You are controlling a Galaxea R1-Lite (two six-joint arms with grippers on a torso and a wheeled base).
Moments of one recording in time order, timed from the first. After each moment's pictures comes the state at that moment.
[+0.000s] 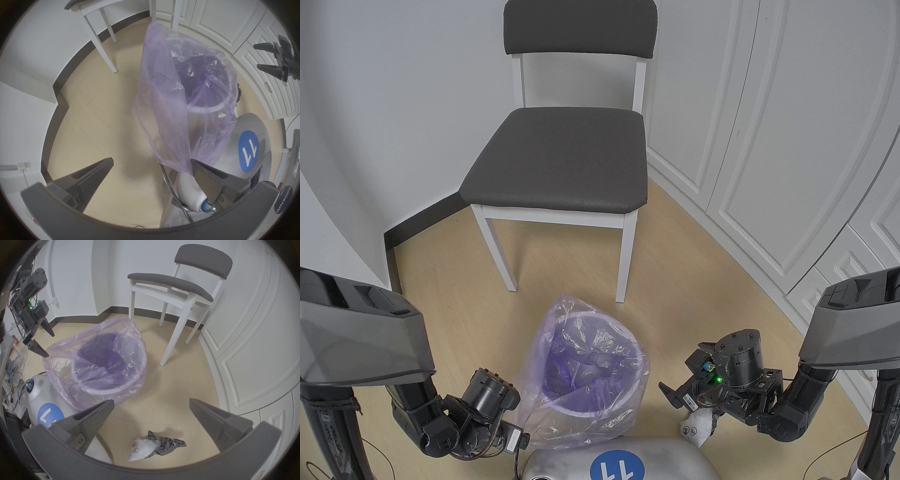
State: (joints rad) left arm -0.57 2.15 -0.35 -0.69 0.27 -0.17; right arm 0.65 2.18 -0.46 -1.19 -0.27 -0.33
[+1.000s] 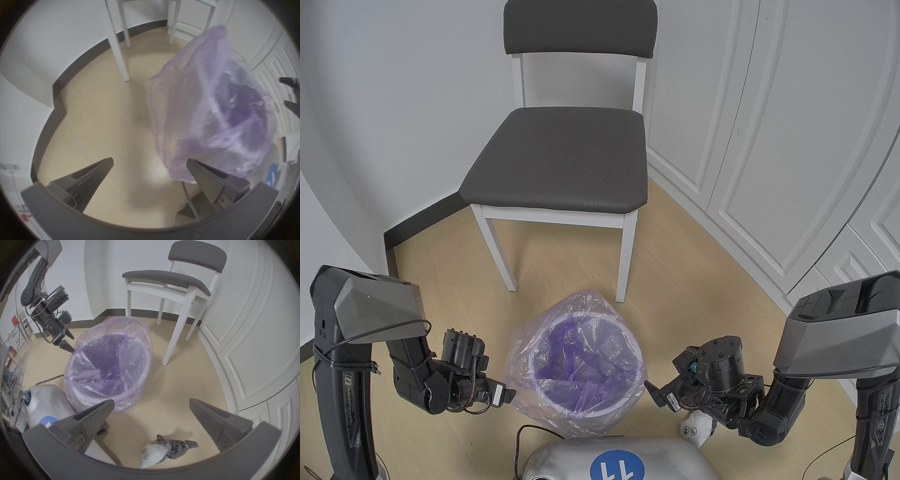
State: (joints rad) left arm -0.24 2.37 -0.57 -0.89 0.08 0.06; right arm 0.68 2.28 -0.53 -1.24 -0.29 -0.22
